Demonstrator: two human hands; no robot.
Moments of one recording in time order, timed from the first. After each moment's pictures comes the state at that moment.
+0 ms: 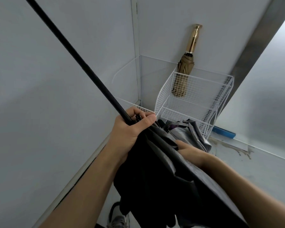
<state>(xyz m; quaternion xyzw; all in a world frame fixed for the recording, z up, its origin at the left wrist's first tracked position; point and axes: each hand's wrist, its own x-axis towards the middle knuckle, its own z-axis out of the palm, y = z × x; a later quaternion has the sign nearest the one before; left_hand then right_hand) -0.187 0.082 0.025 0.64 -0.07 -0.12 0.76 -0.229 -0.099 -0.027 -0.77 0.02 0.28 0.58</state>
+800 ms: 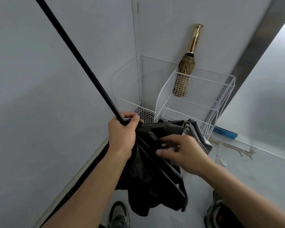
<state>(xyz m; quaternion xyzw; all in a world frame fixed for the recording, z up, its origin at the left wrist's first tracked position) -0.175 0.074 0.000 0.69 0.10 0.02 0.71 -0.243 -0.093 -0.027 -0.92 0.02 0.02 0.40</state>
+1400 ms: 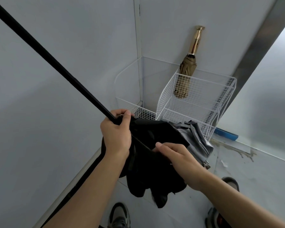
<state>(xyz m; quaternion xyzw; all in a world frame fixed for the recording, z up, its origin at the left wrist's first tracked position) -0.167 0.086 -0.007 0.68 0.10 0.13 0.71 -0.255 -0.065 -0.026 -0.71 0.09 0.16 0.68</state>
